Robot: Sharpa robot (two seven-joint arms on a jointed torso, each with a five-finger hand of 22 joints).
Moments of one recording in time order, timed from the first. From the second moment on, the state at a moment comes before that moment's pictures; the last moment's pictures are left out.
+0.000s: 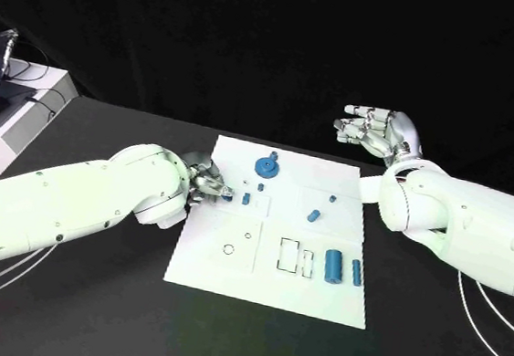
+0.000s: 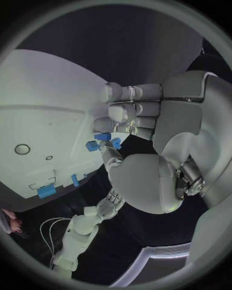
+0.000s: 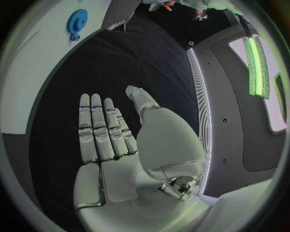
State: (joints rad) left arm 1.15 -0.62 0.08 1.37 -1.08 -0.16 -0.55; left_hand 1.07 -0.16 0.66 0.10 0.29 0.86 0.02 0.66 0.88 1.16 -0.04 0.85 0.52 1.33 -0.09 1.25 0.96 0.12 1.23 -0.06 0.97 1.31; right arm 1.29 -0.75 -0.11 1.27 -0.27 -0.61 0.43; right_hand 1.28 -0.03 0.08 -0.14 0.55 0.82 0.21 0.06 0.06 1.05 0.17 0.06 0.06 1.08 0.15 0.06 0.06 0.09 0.96 0.16 0.12 0.07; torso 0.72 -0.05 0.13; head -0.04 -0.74
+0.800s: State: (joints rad) left arm 1.14 -0.60 0.08 1.35 -1.16 -0.18 -0.53; left_hand 1.09 -0.16 0.66 0.11 0.29 0.86 0.02 0.66 0.88 1.16 -0.04 0.85 0.53 1.33 -0.09 1.24 0.97 0.11 1.23 -0.06 0.98 1.31; right arm 1.29 -0.75 -0.11 1.27 -0.28 -0.60 0.43; right_hand 1.28 -0.03 0.08 -0.14 0.55 0.82 0.21 0.06 0.06 1.05 0.17 0.06 0.06 1.08 0.15 0.06 0.06 0.09 0.96 0.16 0.12 0.07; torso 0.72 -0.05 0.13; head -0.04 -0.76
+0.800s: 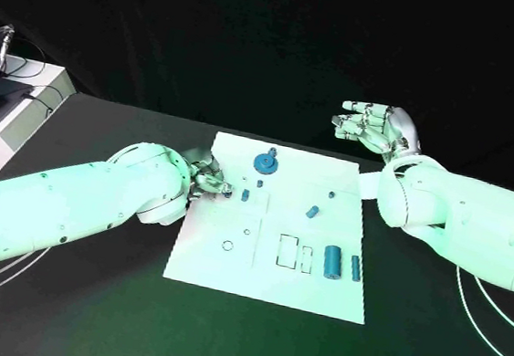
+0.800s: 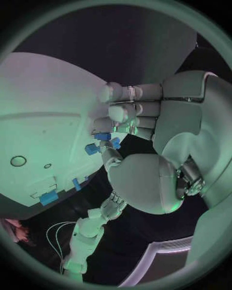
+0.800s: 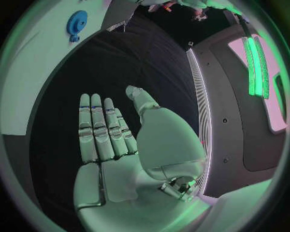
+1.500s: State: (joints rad) left arm 1.14 -0.58 0.08 1.34 -1.21 -0.12 -0.54; left_hand 1.10 -0.17 0.66 0.11 0.29 0.87 0.02 0.64 0.88 1.16 -0.04 0.85 0.53 1.33 -0.09 1.24 0.98 0.11 1.23 -0.06 0.98 1.31; right arm 1.29 -0.75 -0.11 1.27 -0.28 -0.60 0.43; right_hand 1.28 -0.03 0.08 -0.14 0.55 0.82 0.21 0.06 0.06 1.05 0.17 0.06 0.06 1.08 0.15 0.06 0.06 0.09 0.96 0.16 0.12 0.07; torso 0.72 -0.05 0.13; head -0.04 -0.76
